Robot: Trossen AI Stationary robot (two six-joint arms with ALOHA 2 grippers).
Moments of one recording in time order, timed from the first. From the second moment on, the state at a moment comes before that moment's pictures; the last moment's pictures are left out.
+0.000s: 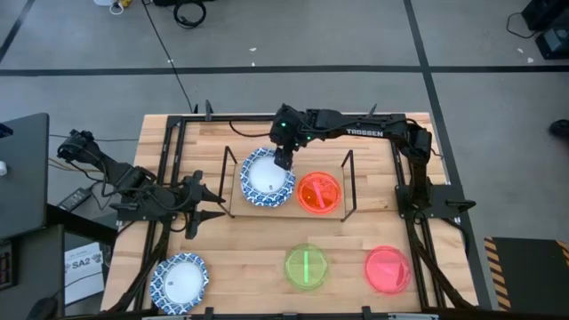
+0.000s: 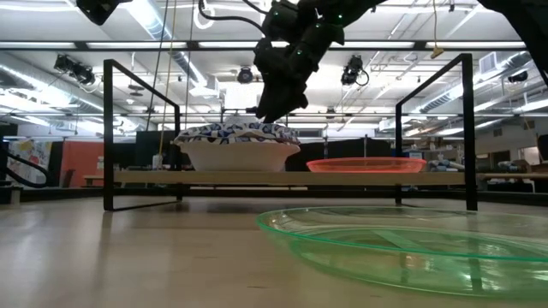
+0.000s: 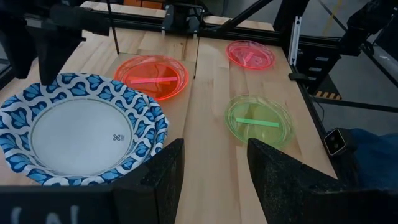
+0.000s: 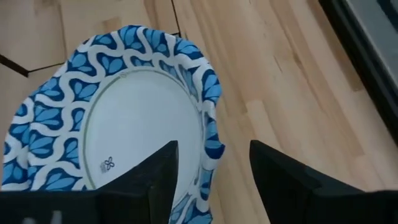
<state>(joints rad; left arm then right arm) -0.57 0.78 0.78 -0.48 -0.51 -0.40 -0.30 1.94 1.71 -0.69 -0.09 0.03</state>
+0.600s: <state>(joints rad) -0.57 0.78 0.78 -0.48 -0.51 -0.40 -0.31 1.94 1.67 -0.55 0.03 0.02</state>
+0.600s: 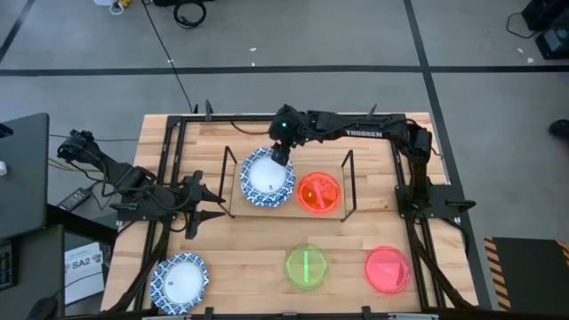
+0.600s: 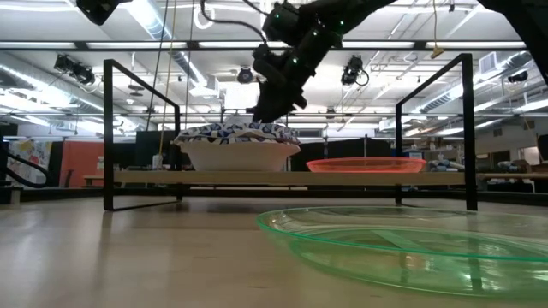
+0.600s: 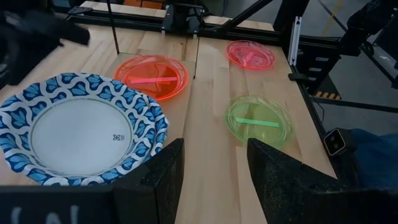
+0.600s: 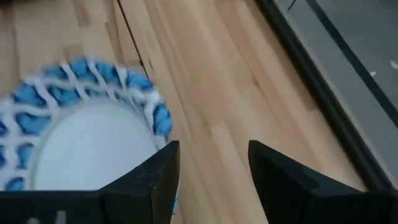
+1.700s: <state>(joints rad) -0.57 0.78 0.78 -0.48 -0.37 -0.59 -0.27 1.93 1.79 -0.71 0.03 -0.10</state>
